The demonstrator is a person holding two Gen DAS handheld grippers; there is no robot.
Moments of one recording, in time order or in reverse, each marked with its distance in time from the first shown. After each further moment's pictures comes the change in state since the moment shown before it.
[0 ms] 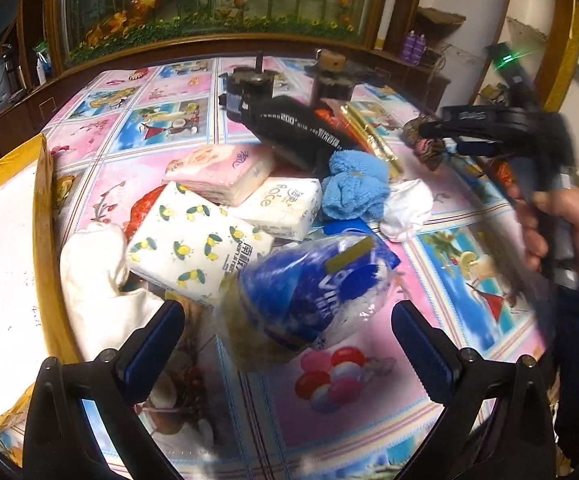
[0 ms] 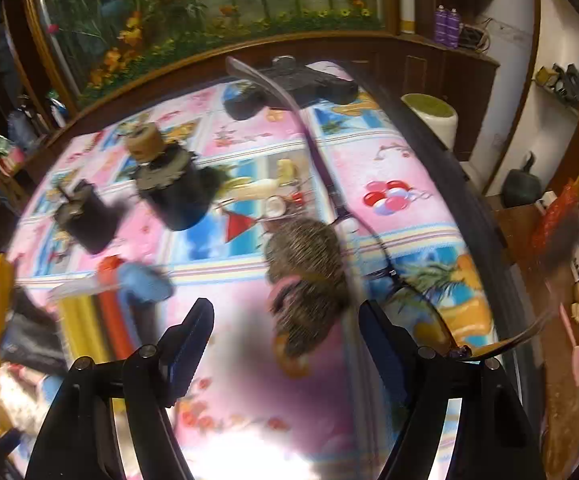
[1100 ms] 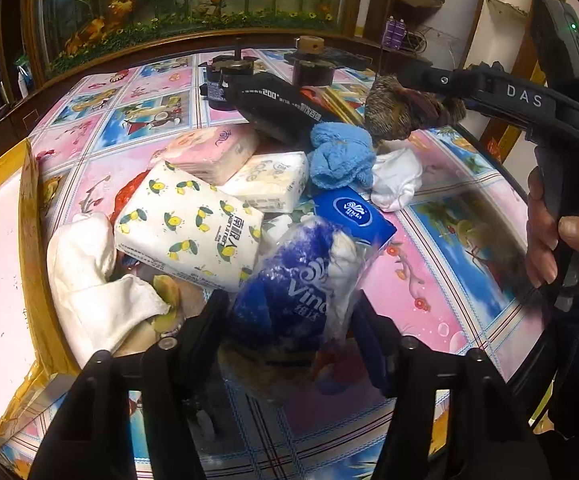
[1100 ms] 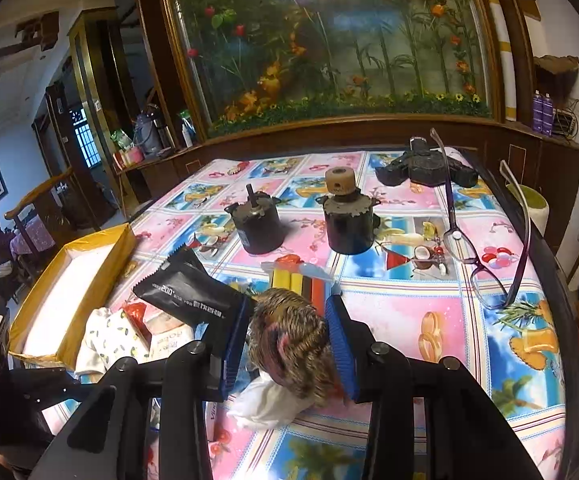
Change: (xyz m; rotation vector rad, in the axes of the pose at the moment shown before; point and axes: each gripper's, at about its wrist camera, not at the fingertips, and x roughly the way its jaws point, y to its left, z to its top) left arm 0.015 -0.003 -0.013 0.080 0.042 -0.009; right arm -0.083 0.062 -0.068 -0.238 -0.288 0.392
